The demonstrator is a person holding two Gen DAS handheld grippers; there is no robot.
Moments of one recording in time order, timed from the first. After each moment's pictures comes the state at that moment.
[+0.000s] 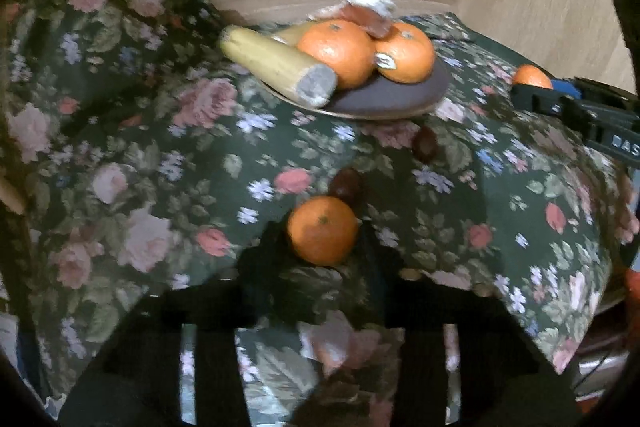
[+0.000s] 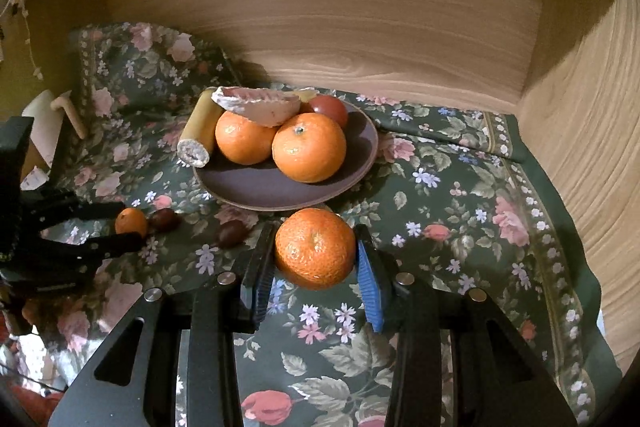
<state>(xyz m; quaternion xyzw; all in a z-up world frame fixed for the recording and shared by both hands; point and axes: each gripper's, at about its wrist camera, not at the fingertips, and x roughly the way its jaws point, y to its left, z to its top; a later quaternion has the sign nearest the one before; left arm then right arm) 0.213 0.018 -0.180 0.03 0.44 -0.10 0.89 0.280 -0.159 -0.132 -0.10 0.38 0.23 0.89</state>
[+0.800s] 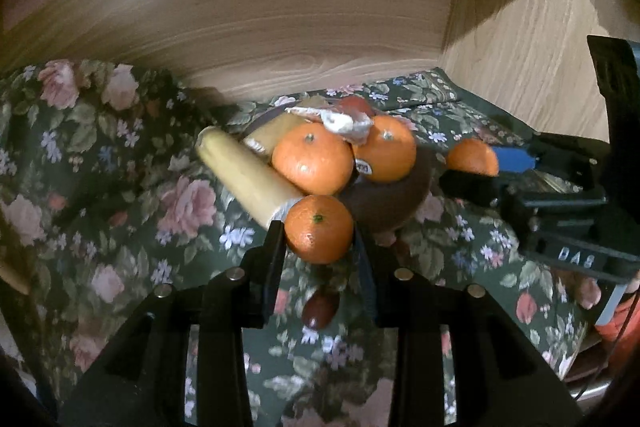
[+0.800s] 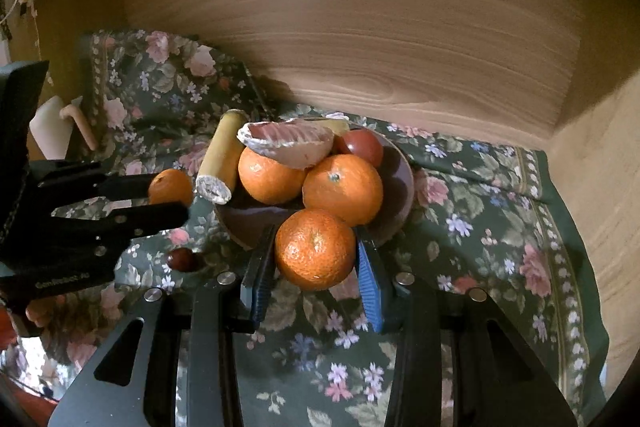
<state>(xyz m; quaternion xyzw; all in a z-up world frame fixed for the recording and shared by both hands) 0.257 -0.005 -0.138 0.03 0.38 -0.12 0.92 0.304 -0.124 -0.125 -0.12 0.37 0.27 0.88</state>
